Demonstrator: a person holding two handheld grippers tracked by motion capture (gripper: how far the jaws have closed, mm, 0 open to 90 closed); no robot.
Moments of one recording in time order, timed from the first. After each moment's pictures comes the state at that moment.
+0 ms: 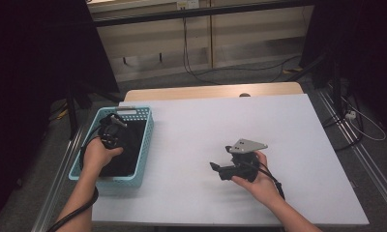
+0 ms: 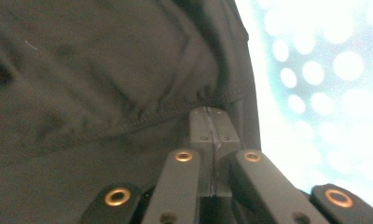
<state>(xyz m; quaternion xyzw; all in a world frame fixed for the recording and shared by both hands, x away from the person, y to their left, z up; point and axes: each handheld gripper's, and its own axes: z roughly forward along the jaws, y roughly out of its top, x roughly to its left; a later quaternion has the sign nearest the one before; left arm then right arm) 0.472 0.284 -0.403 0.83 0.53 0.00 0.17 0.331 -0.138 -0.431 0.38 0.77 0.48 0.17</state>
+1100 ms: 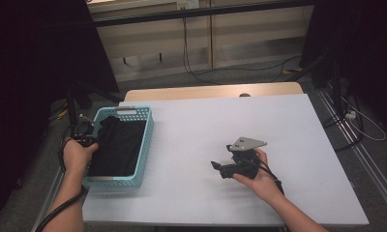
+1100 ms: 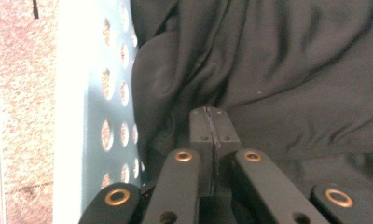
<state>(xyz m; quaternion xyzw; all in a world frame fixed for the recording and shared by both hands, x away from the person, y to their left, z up) 0.481 0.355 -0.402 0.75 0.63 0.09 0.18 0.340 -0.141 -0.435 0.38 0.78 0.47 0.17</state>
